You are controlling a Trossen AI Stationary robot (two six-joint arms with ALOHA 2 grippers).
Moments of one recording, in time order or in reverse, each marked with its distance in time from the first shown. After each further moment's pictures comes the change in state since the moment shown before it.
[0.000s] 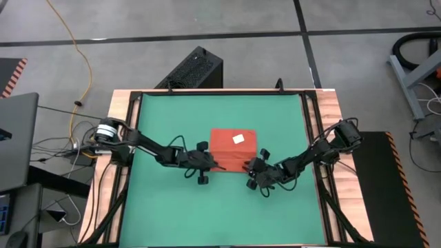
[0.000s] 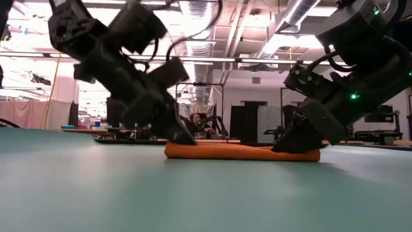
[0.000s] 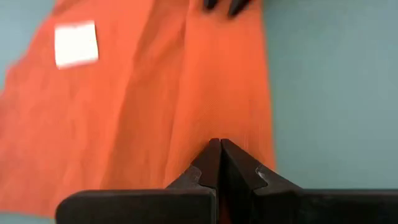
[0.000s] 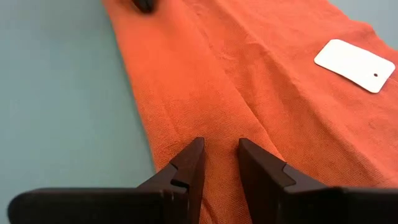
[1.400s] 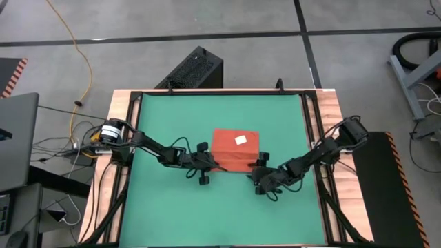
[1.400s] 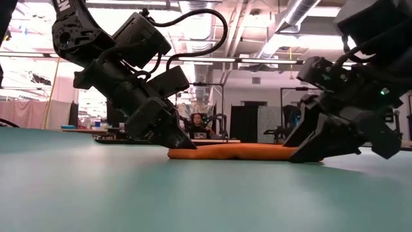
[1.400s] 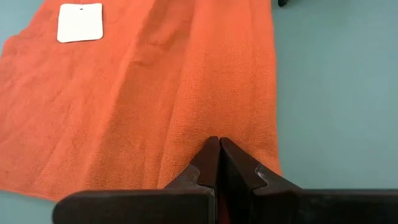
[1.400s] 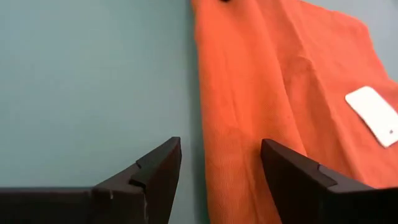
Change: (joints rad) left arm -0.007 0.077 0.003 -0.091 0.021 -0.092; right arm 0.032 -0.089 -0.029 -0.103 -0.020 -0.345
